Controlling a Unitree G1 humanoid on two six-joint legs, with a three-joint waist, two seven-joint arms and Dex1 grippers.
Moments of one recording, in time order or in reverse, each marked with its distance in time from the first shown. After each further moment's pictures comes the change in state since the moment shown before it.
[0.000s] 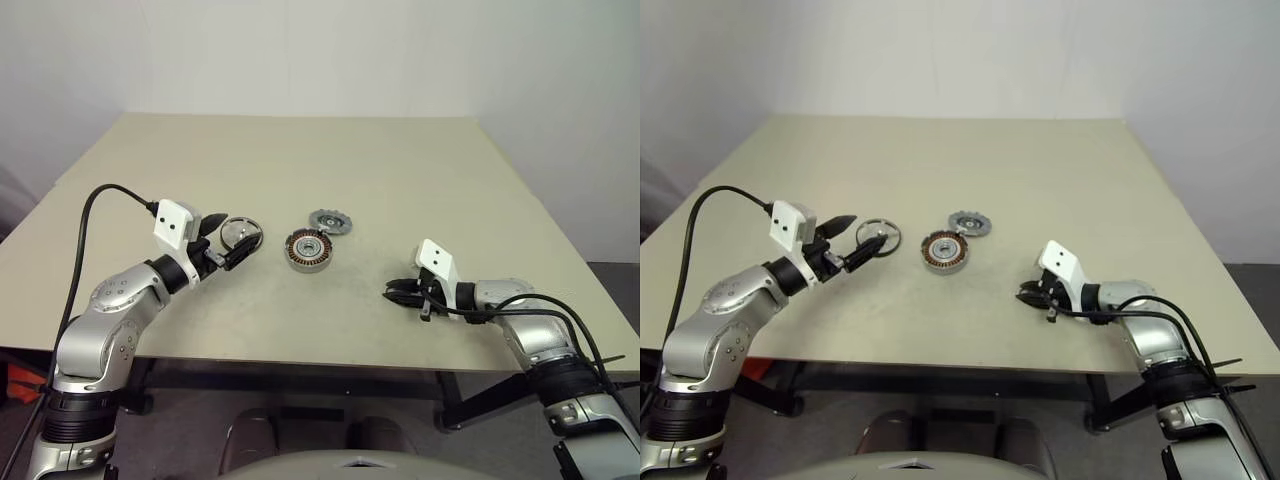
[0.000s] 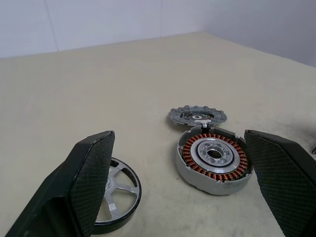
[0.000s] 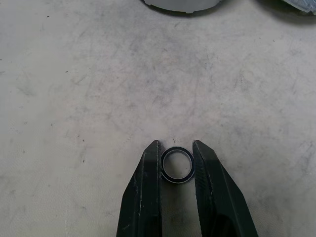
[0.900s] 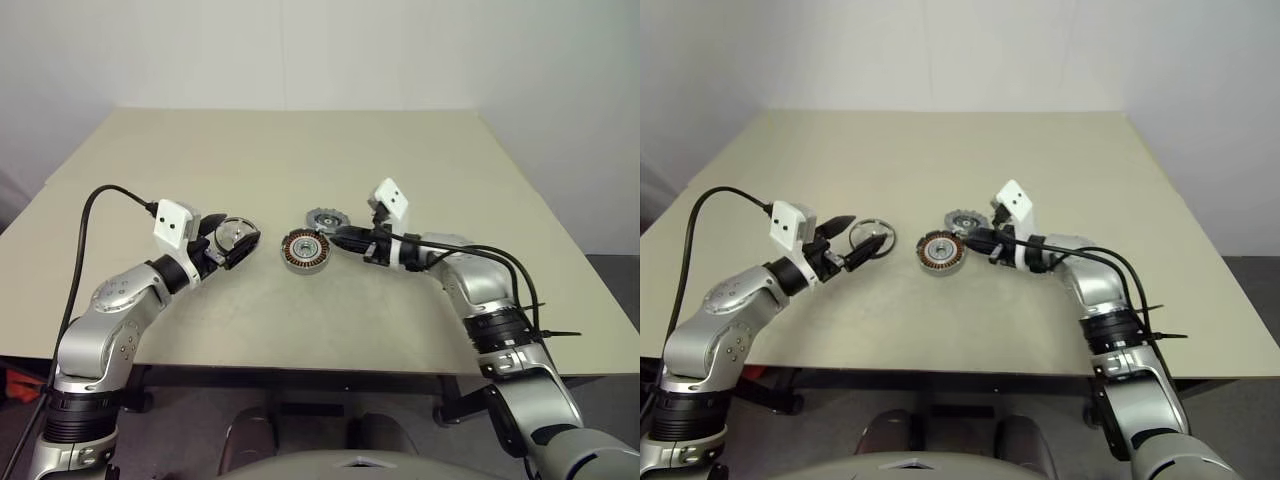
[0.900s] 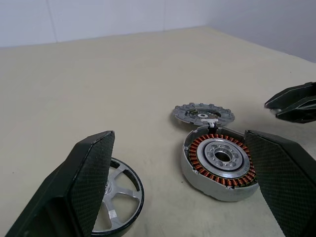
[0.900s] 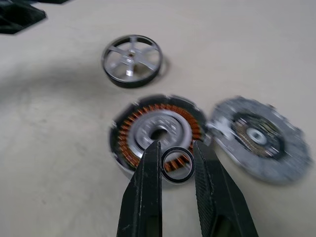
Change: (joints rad) left arm 0.000 -0.006 0.006 -0.001 -0.005 0.016 0.026; right arm -0.299 0.287 0.007 0.022 0.100 0.270 -0.145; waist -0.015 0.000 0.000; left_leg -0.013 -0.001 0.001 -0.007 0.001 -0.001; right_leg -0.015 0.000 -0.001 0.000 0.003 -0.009
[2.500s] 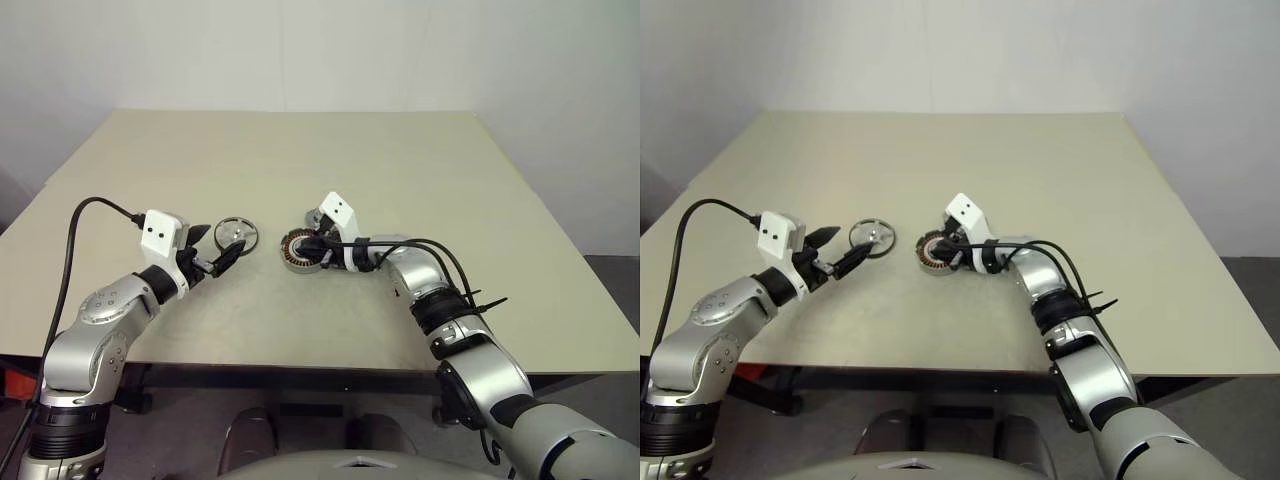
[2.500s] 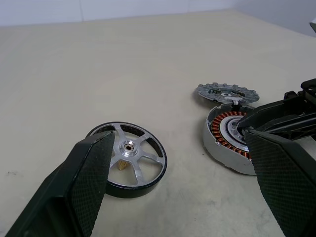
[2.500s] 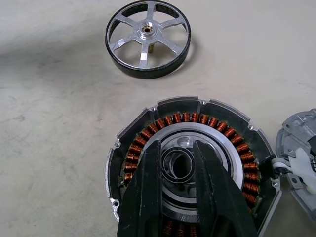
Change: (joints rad) left arm 0.066 0.022 0.033 -0.020 0.007 0.027 0.048; right arm -0.151 0.184 0.078 0.373 -0.168 -0.187 -0.050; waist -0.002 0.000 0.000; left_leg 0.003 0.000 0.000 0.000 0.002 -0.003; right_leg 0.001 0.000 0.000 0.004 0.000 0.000
